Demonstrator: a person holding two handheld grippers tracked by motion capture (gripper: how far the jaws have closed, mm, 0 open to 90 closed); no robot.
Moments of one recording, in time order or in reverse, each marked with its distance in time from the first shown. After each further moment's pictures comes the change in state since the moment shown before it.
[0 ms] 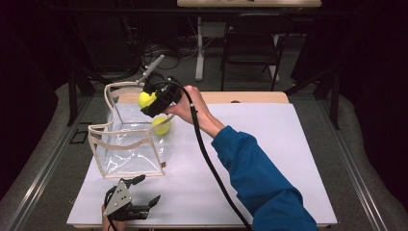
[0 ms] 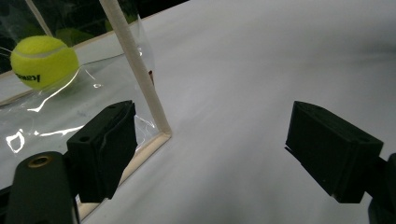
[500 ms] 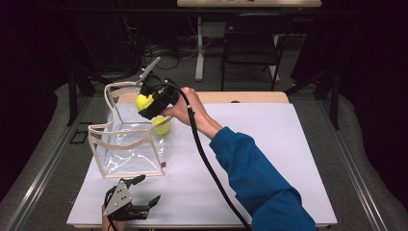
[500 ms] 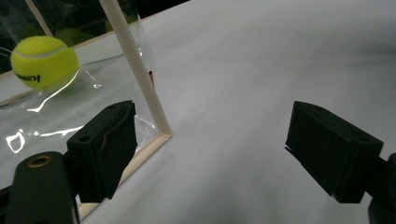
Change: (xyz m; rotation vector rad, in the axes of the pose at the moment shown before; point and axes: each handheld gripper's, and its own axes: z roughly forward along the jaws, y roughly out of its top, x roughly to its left) left arm 0.000 0.000 0.000 0.000 0.000 0.001; right arm 0.005 0.002 0.006 0.011 0.014 -0.003
